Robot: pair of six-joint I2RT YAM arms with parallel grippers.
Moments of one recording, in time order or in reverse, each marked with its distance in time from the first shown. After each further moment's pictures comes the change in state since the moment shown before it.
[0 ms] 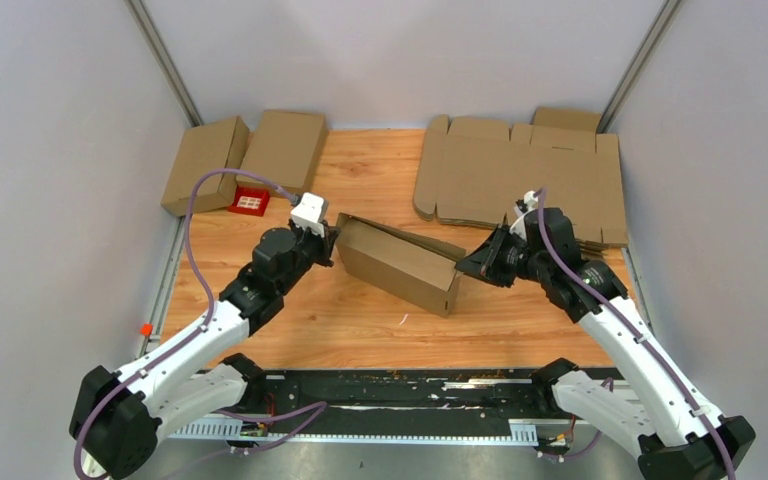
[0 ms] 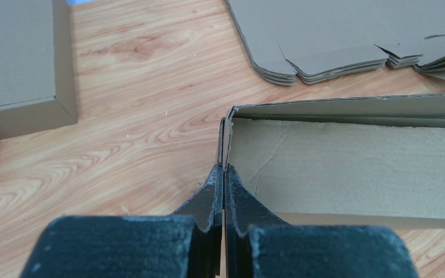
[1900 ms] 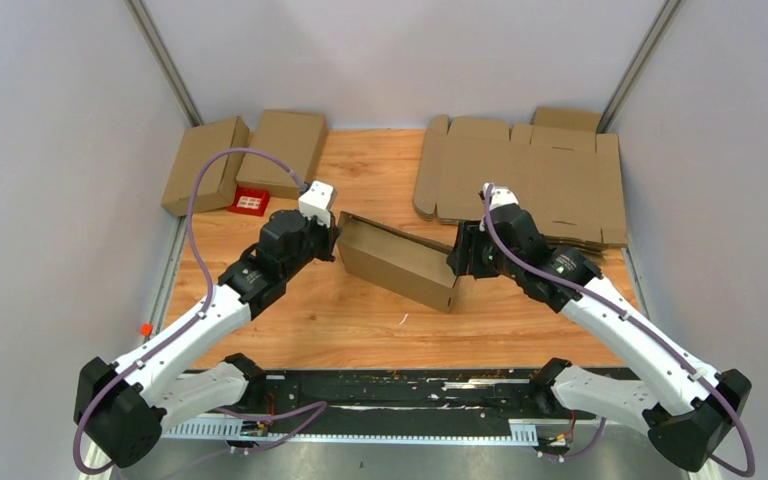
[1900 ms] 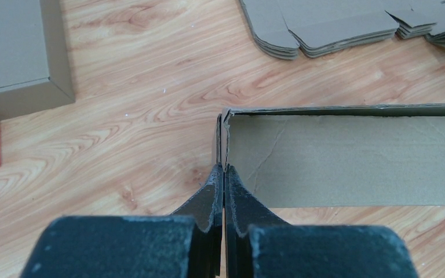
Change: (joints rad) left arm -0.010 0.070 0.179 -0.257 0.010 -0.011; right arm 0.261 0.141 0.123 -0.053 0.436 -0.383
